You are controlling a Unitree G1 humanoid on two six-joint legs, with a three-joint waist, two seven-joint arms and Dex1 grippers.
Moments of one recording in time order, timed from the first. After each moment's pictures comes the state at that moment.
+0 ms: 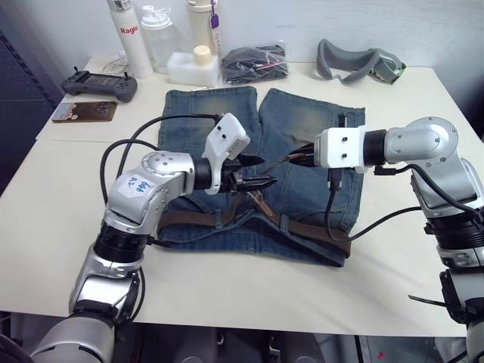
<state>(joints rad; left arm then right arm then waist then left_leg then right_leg) -0.82 0.41 -0.18 -0.17 -0.44 0.90 -0.69 -0.86 -0.80 0.22 0.01 0.02 0.04 1.19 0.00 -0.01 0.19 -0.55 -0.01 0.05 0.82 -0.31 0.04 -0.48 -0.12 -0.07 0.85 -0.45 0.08</state>
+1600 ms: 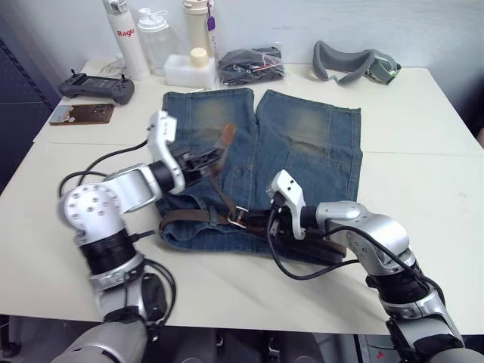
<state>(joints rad) -0.72 0.26 0.56 -0.20 -0.85 1.55 -0.19 -0.54 -0.48 0.27 -0.27 0.48 0.91 0.74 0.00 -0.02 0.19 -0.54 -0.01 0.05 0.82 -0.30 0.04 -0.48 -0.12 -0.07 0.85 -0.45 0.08</state>
